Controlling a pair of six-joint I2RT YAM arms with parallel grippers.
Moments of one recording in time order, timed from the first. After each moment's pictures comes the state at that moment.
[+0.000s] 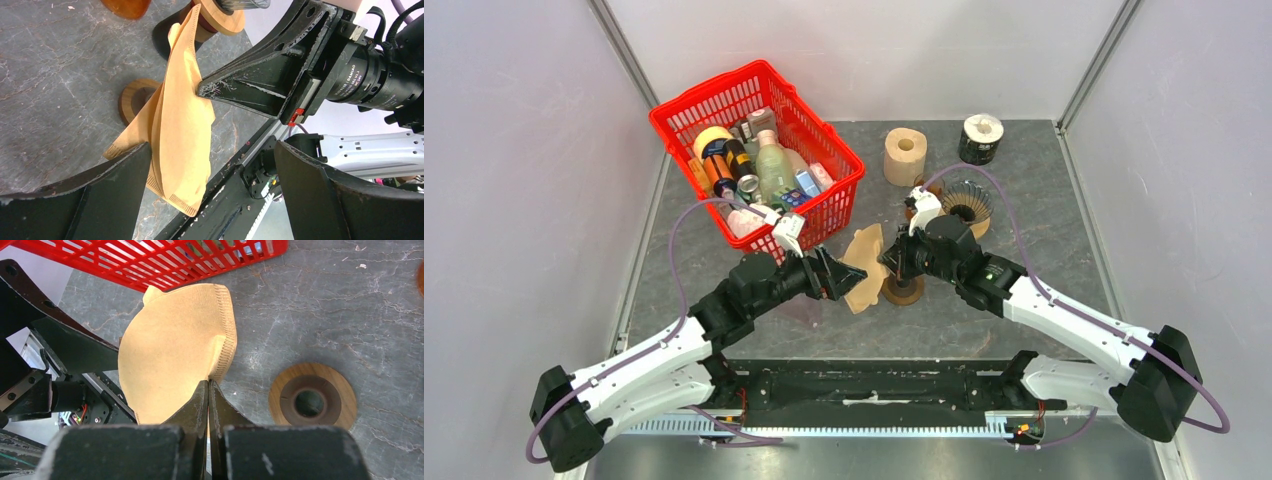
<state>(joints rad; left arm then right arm) -0.86 0.81 0.53 0.10 0.05 -0.77 0.80 1.11 0.80 -0.15 -0.02 0.49</state>
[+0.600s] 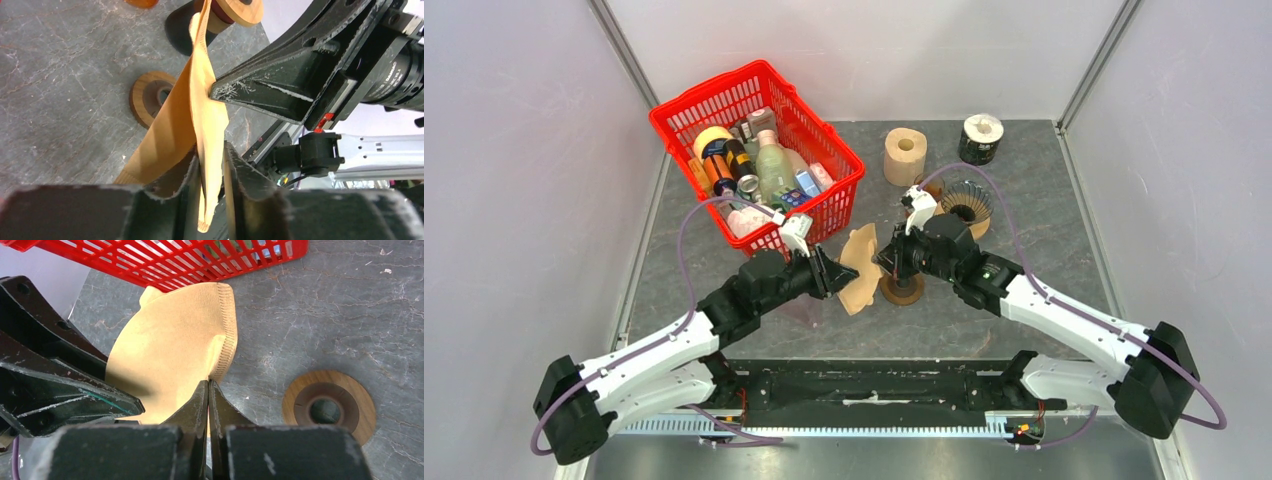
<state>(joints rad) -0.86 0.88 0.53 0.10 0.05 -0.76 0.80 1.13 0.80 -0.10 -0.07 0.51</state>
